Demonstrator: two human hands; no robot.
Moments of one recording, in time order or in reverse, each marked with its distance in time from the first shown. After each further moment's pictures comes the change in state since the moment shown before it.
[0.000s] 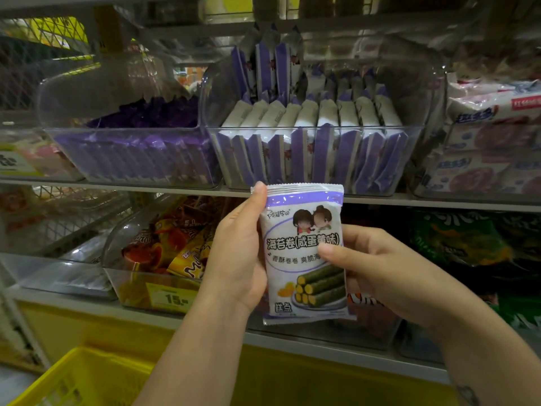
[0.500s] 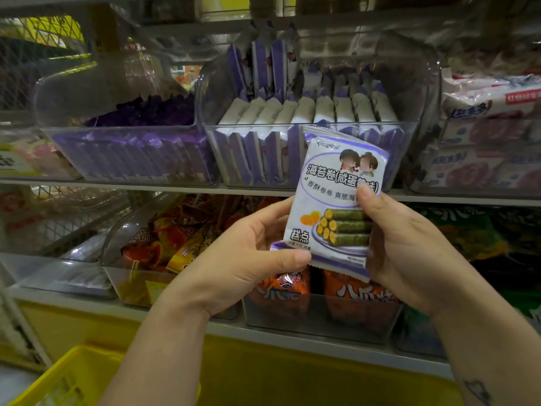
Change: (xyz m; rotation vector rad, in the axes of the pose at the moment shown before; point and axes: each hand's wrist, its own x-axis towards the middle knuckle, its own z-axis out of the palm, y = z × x) left_hand 0.000 0.006 -0.032 0.426 -0.551 -0.075; right_hand -0.004 -0.018 0.003 0.401 0.170 -0.126
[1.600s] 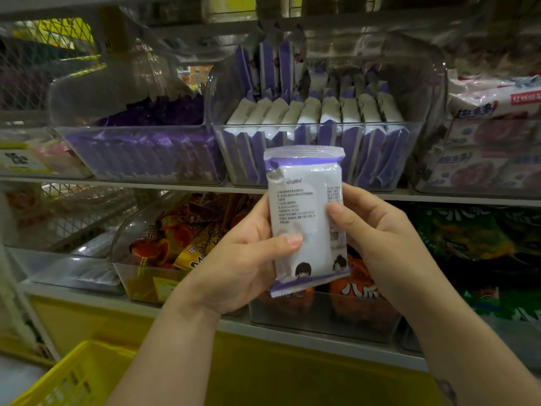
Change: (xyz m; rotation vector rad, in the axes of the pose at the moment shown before) left_hand -0.007 0.005 0.006 -0.230 -0.105 0.090; right_hand 0.007 0.020 0.006 -0.453 0.092 -0.282
